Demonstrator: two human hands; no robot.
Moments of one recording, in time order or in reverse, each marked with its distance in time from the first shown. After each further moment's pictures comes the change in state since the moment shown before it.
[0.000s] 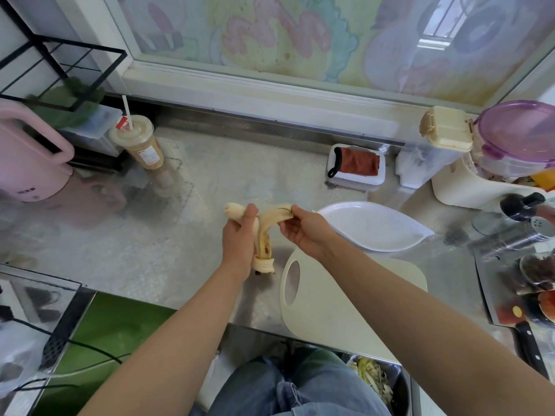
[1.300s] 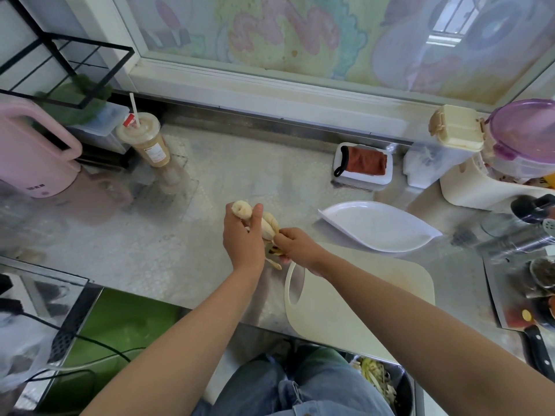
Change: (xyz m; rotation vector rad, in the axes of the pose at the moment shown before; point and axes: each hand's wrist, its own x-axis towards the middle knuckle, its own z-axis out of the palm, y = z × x) left_hand -0.005 -0.002 0.004 0.455 0.313 0.363; right_hand 0.000 0.034 -0.011 -1.070 -0.211 -0.141
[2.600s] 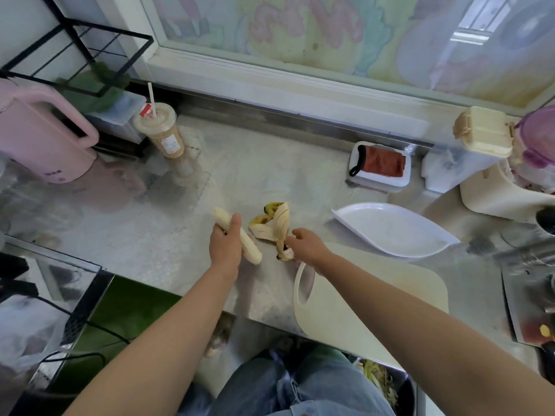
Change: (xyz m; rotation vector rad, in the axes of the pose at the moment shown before) left_hand 0.030 -0.050 -0.038 -0.207 -0.148 -0.574; right_hand 0.039 0.029 0.006 -0.179 0.152 0.203
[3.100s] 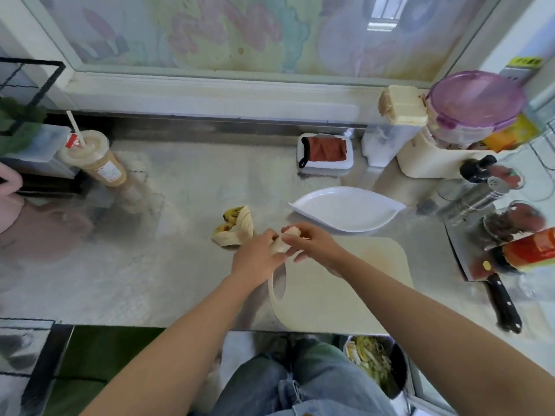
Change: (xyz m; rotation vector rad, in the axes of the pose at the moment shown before) left_hand -0.055 0.004 0.072 1.170 -0.540 0.576; right_hand -0.069 0.037 -0.059 0.395 0.042 -0.207
